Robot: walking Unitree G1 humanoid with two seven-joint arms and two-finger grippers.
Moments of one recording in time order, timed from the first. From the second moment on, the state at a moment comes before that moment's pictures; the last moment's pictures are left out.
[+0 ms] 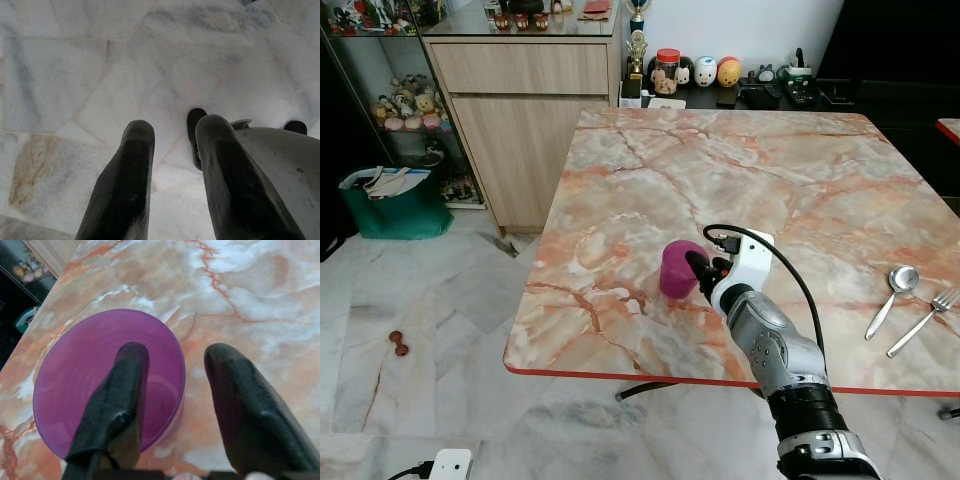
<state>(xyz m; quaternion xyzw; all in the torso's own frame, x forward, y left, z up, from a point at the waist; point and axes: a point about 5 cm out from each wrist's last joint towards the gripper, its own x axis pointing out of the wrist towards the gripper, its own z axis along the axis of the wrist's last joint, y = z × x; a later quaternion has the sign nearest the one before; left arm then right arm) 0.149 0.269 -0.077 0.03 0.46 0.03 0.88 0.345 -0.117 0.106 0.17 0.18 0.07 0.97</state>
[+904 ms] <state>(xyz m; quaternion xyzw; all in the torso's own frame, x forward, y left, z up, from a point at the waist) 0.149 0.269 -0.077 0.03 0.46 0.03 0.88 0.344 -0.115 0.106 0.18 0.18 0.07 0.96</state>
